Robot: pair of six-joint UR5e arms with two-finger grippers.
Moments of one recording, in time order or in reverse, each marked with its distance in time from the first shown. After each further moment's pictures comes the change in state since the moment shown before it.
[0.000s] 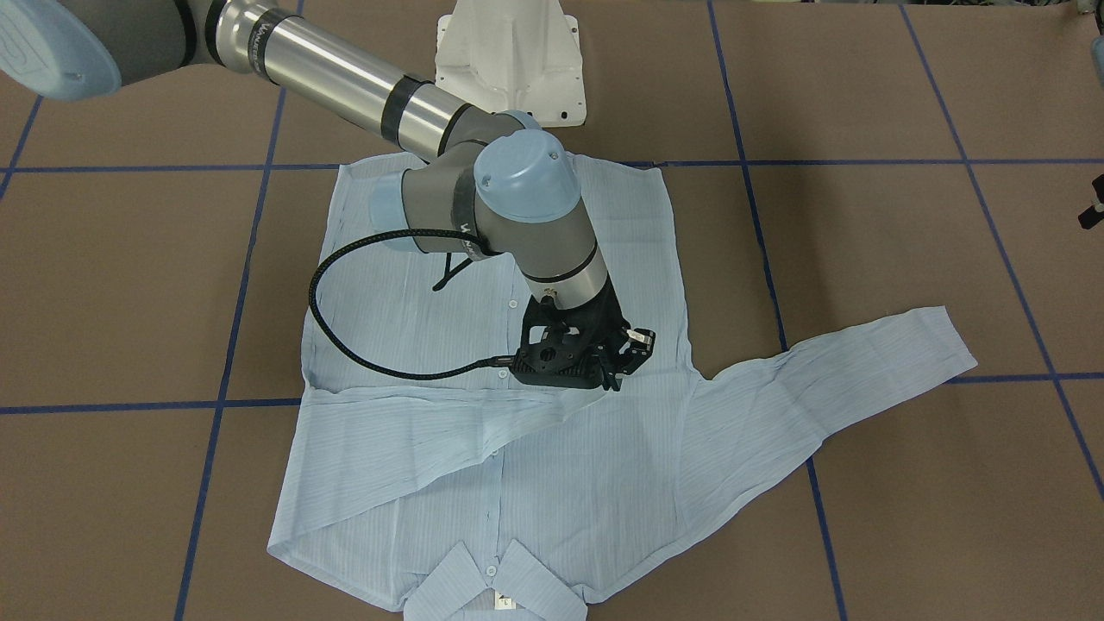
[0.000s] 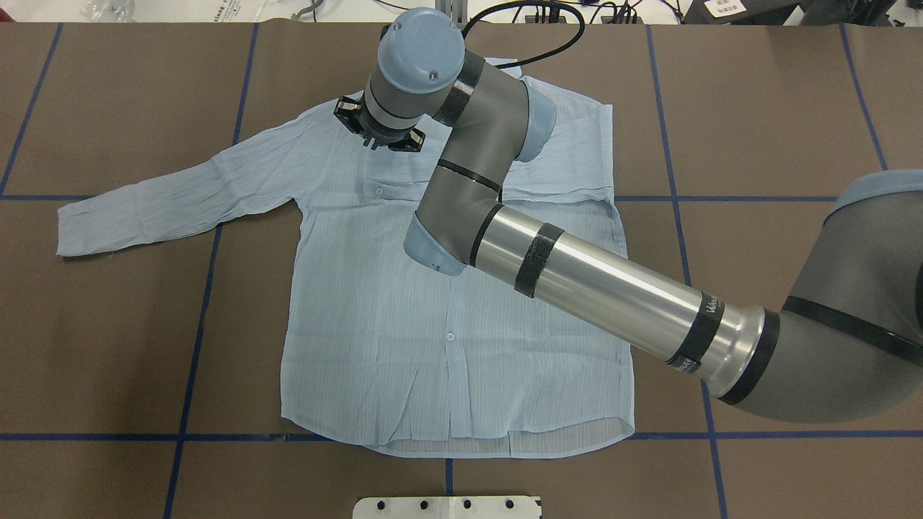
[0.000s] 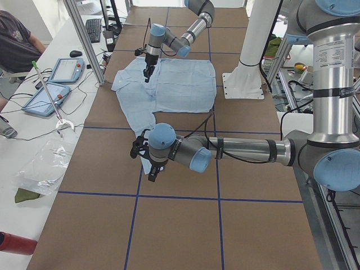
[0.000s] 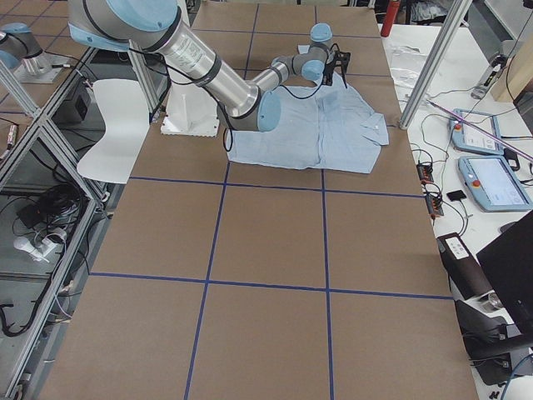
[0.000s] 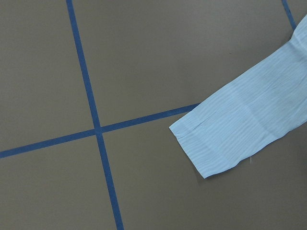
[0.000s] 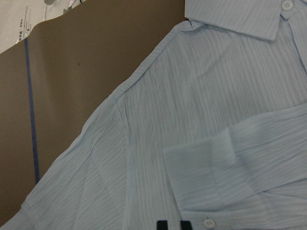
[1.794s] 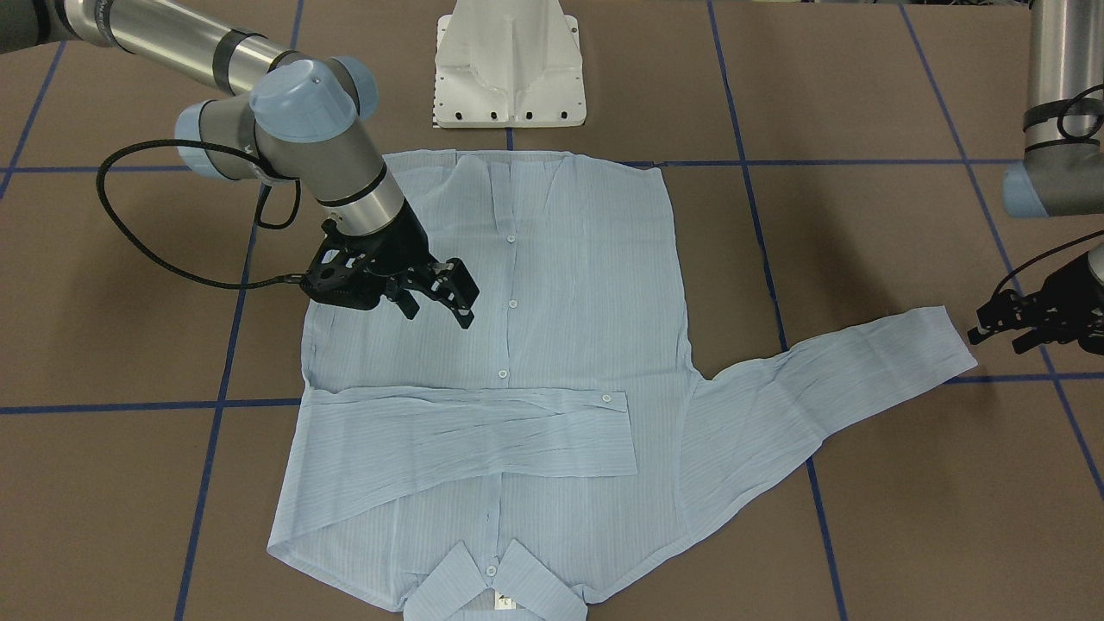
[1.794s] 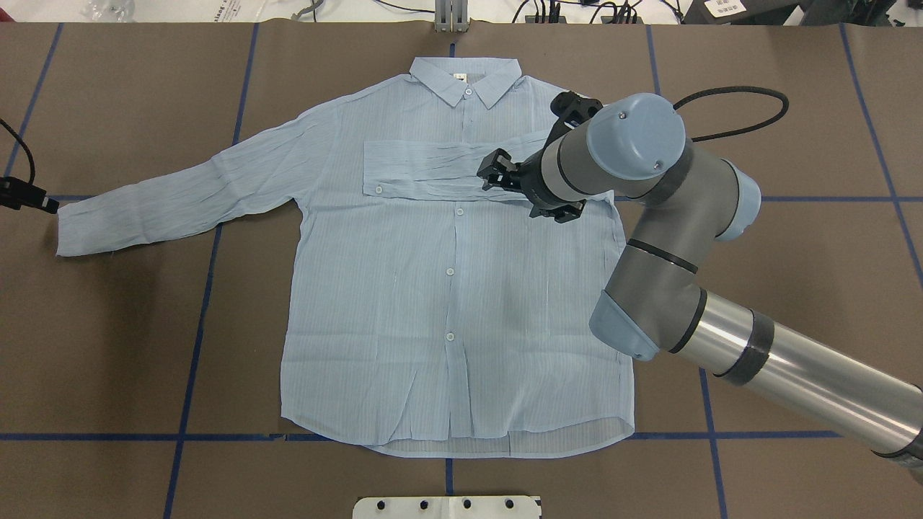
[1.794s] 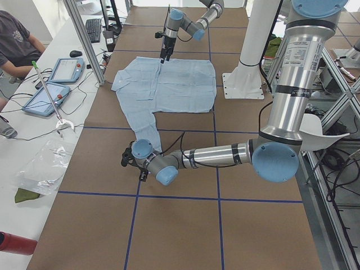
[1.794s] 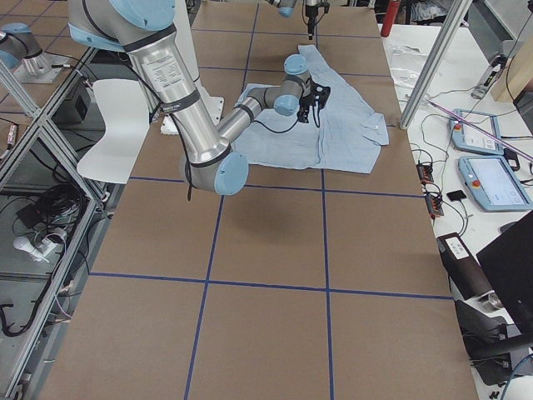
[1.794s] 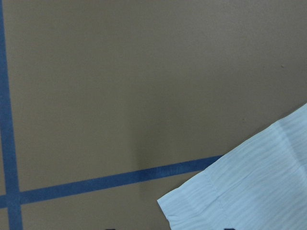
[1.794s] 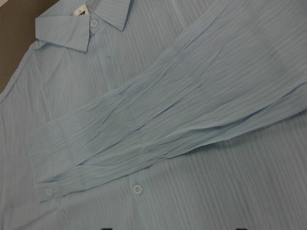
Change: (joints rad) left arm 0.264 -0.267 0.513 -0.454 0.081 -0.416; right arm 0.026 -0.571 0.664 -0.136 0.042 0.101
